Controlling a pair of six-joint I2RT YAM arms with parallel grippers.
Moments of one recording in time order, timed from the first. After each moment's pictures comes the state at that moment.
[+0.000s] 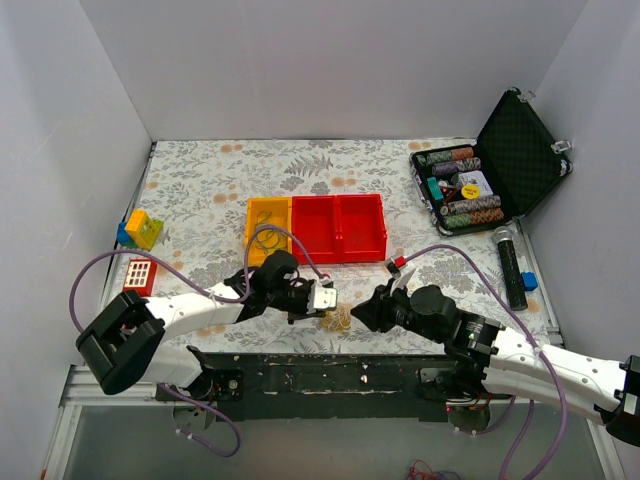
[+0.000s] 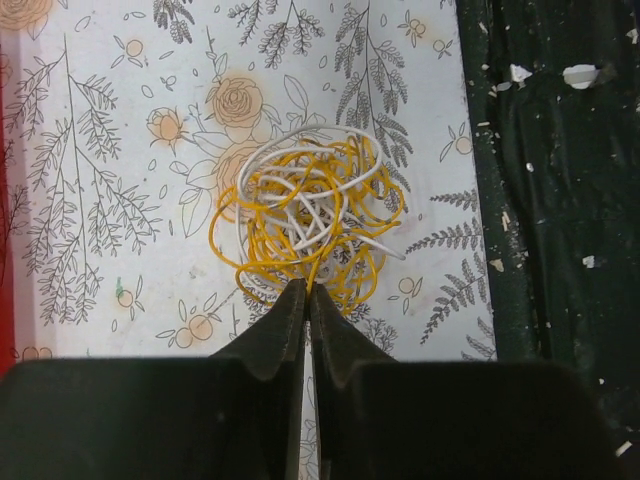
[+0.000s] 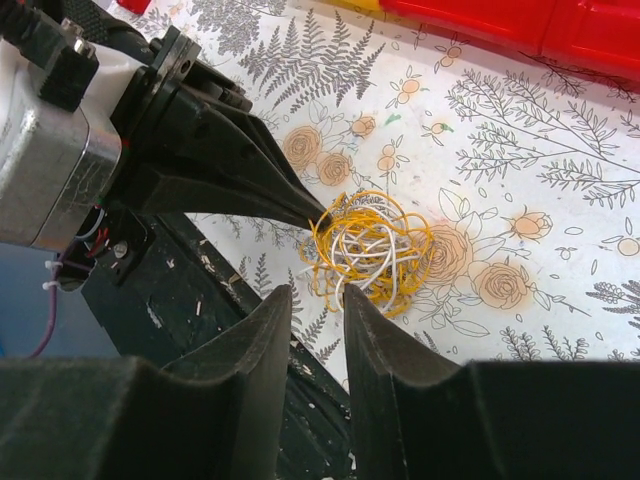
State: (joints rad) left arm -0.83 1.32 0.56 0.02 0.61 0.61; right arm 1.12 0.64 0.34 -0.05 0.12 0.61
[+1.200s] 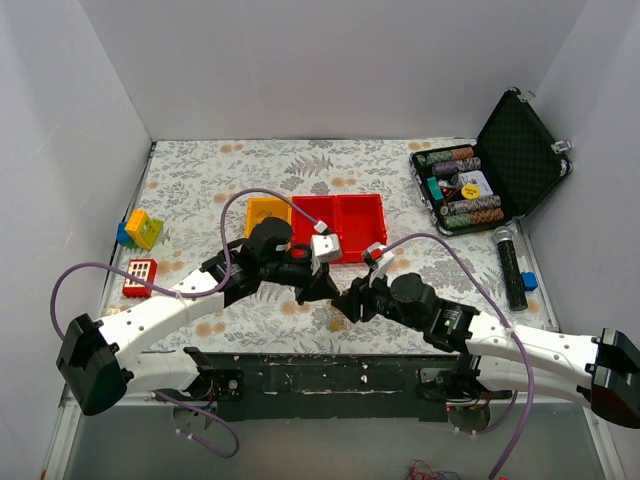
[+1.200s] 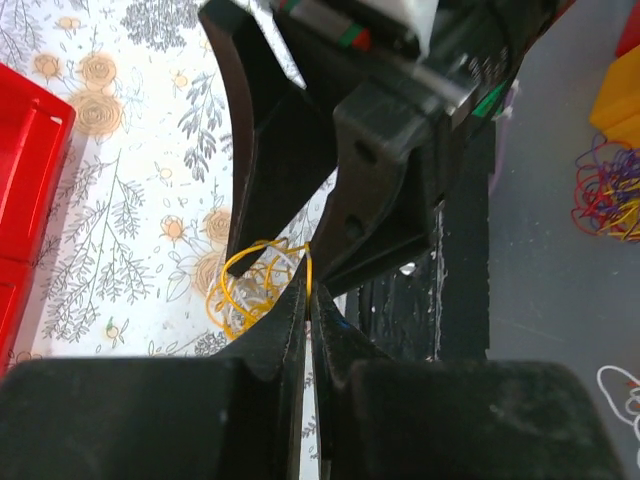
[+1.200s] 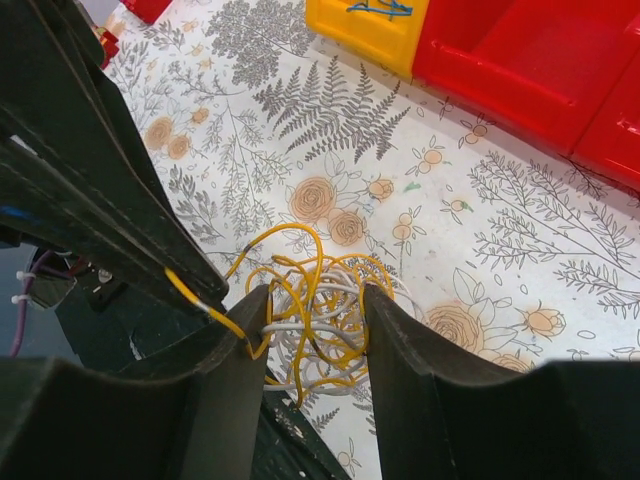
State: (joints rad) left arm -0.84 1.17 0.87 -0.25 0.65 0.11; right arm 1.12 0.89 0.43 0.14 0.10 0.47
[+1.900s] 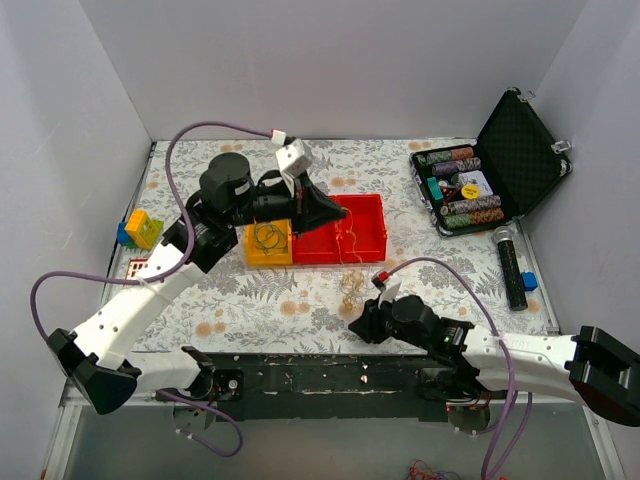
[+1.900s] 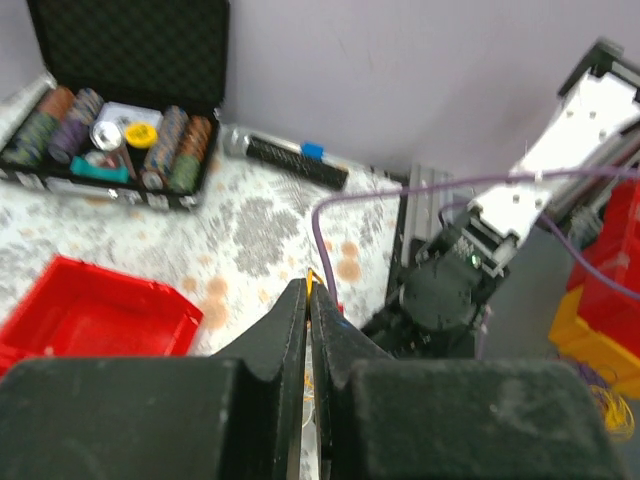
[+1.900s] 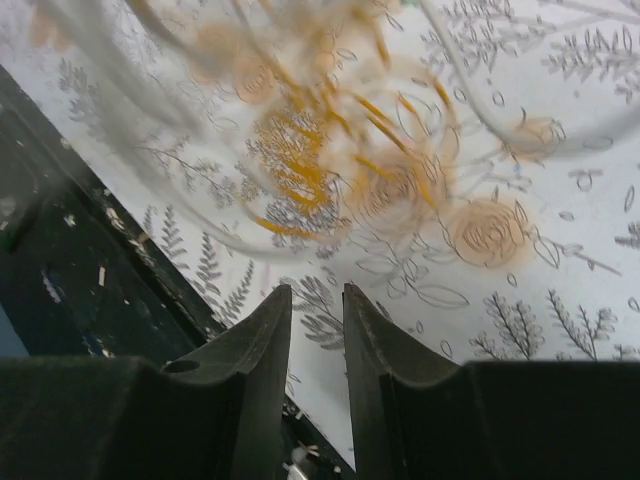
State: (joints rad) left arm -0.70 1.20 1.32 -0.21 0.67 -0.16; right arm 1.12 0.92 0.18 0.27 0.09 0.61
